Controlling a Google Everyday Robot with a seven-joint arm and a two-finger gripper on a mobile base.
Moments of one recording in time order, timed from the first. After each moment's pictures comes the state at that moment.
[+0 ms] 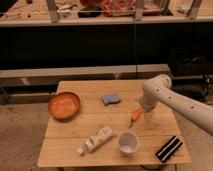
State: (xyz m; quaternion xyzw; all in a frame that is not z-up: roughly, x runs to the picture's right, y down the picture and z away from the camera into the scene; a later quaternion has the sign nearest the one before) arm 0.222 0.148 0.852 -0.29 -0.08 -0.15 0.94
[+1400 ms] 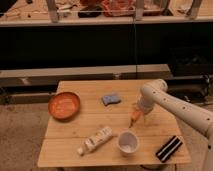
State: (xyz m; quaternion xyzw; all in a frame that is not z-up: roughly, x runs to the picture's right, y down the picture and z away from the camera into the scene) arm 0.222 0.171 0.891 -0.30 -0.11 -0.20 0.93
